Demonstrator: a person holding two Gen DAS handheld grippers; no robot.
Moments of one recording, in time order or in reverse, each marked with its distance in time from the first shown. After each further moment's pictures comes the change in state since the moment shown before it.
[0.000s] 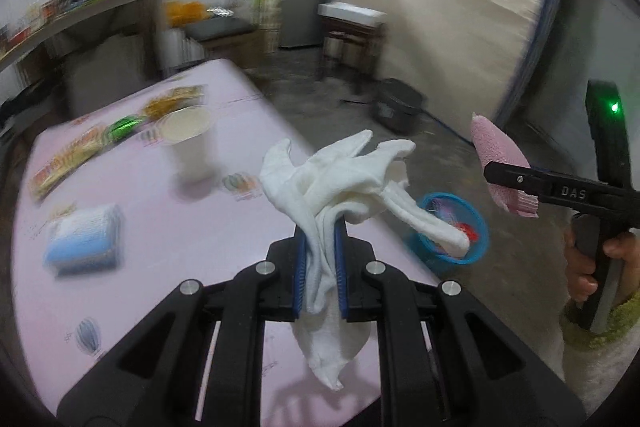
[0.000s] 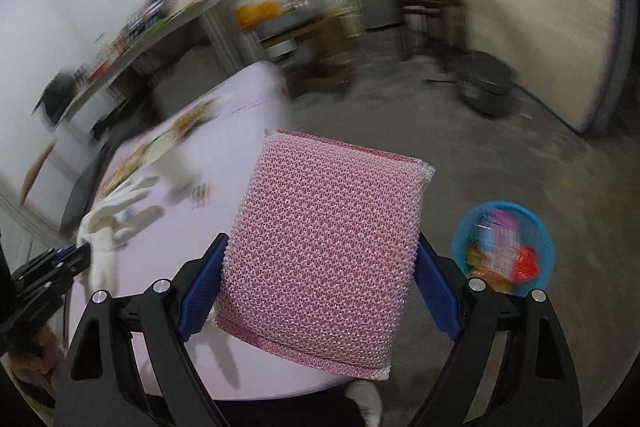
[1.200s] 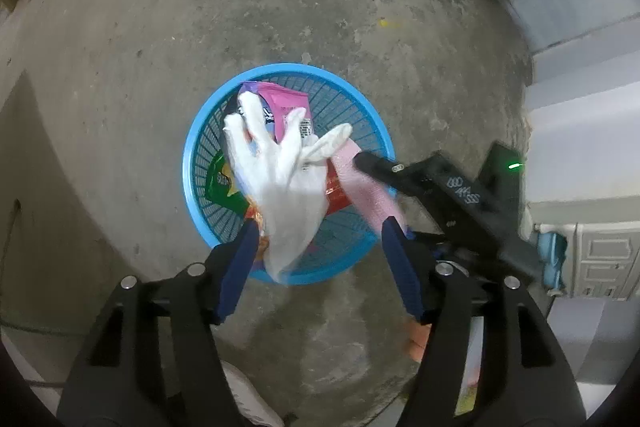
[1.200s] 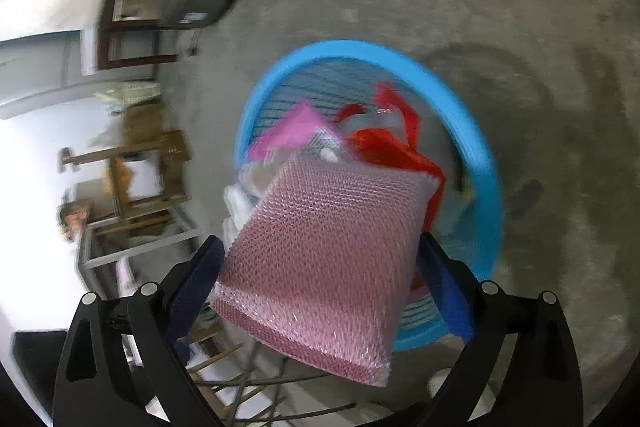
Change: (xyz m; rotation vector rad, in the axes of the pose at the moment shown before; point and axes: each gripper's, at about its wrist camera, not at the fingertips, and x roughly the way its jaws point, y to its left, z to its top) left arm 0.453 -0.300 0.003 0.012 0.696 -0.311; right arm 0.275 -0.434 -0.139 1.141 0.228 0.120
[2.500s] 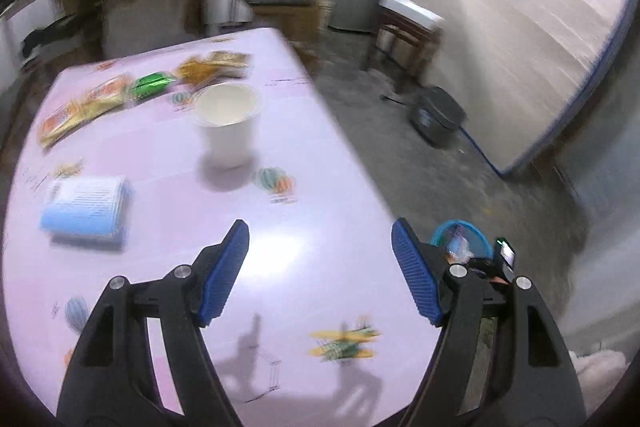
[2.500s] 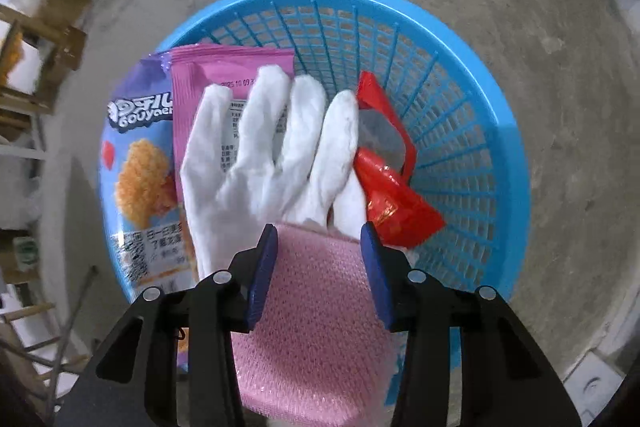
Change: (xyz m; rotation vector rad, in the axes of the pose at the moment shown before) left arm -0.425 0.240 -0.297 -0.346 -0.683 0.327; right arm 0.073 0.053 -0.023 -0.447 -0.074 -0.583
